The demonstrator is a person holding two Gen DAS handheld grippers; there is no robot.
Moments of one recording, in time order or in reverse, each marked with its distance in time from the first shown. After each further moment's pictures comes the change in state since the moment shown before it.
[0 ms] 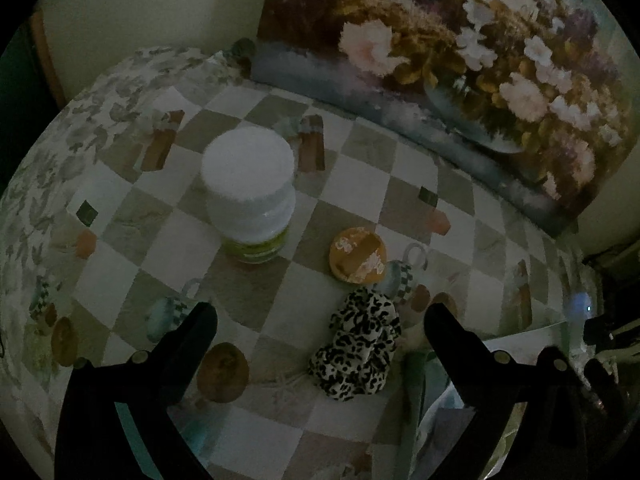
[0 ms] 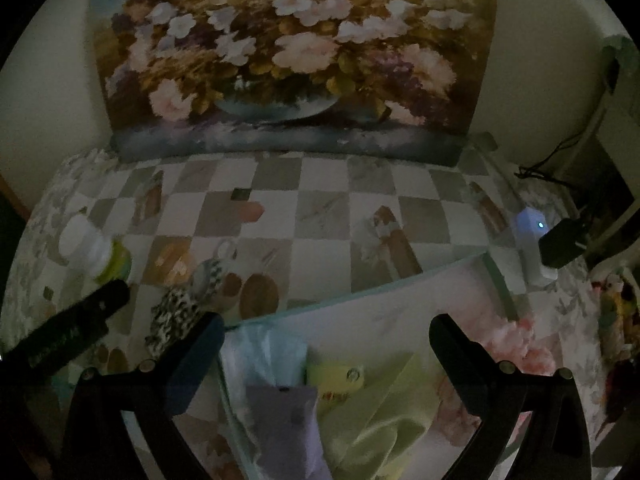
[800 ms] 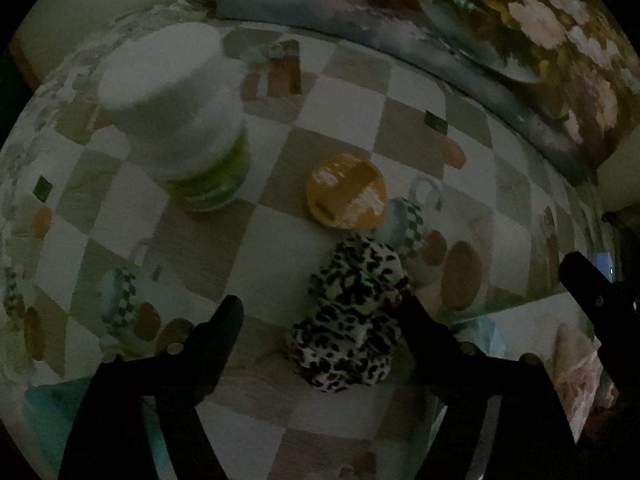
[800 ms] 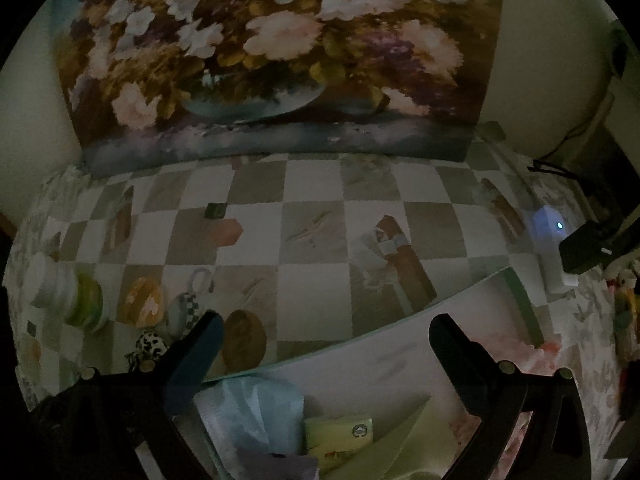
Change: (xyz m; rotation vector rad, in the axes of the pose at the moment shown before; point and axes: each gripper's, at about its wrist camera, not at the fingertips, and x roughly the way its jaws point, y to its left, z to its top) left arm 0.054 -0.021 -0.019 0.063 0.171 0.013; right arm 0.045 0.001 0.020 0.037 0.022 -0.007
